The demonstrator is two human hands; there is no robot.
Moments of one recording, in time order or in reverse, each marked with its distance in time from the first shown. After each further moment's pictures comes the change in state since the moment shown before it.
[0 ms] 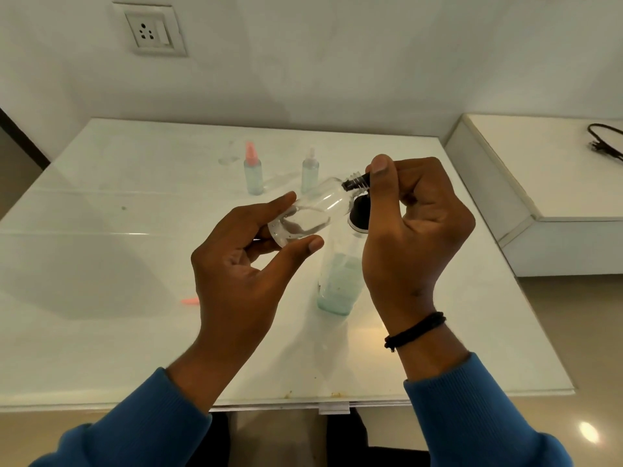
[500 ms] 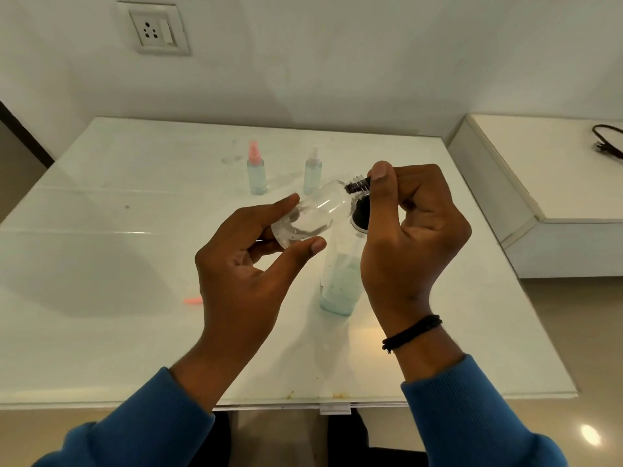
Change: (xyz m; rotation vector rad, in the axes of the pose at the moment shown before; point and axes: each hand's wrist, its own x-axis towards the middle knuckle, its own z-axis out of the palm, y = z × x) left_hand -0.001 -0.002 -0.001 0.016 0.003 -0.005; right_hand -0.006 0.003 0.001 -0.012 0.003 -0.001
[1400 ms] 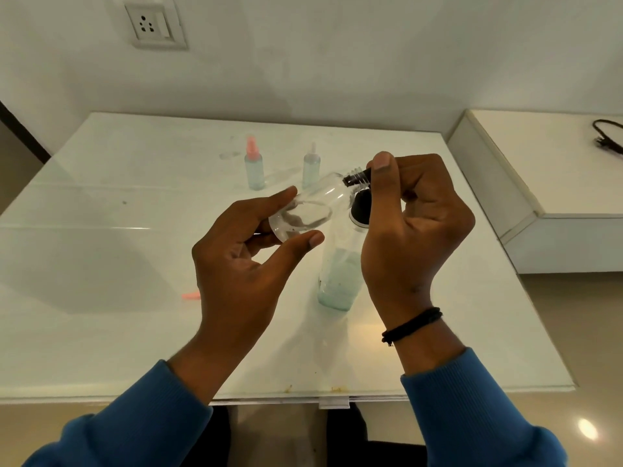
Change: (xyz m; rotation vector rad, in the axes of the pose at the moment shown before) left_hand 0.000 -0.001 0.001 -0.022 -0.006 -0.005; right_hand 0.003 -0.003 0.000 0.025 0.017 -0.009
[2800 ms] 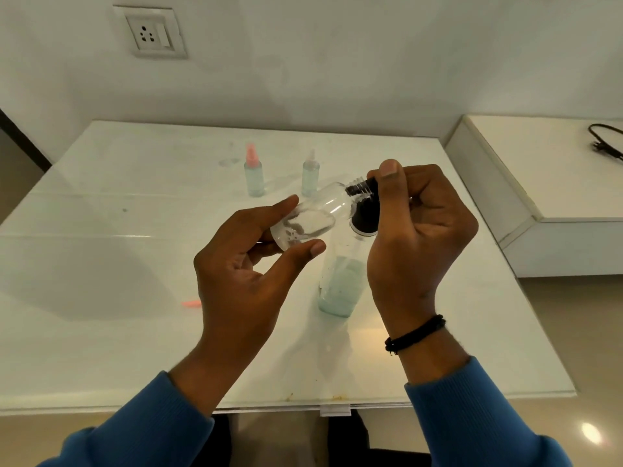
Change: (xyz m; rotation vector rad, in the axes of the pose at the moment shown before) left_hand 0.001 0.003 0.000 0.009 -0.015 0.018; right_hand 0.001 0.000 -0.003 0.028 0.014 0.122
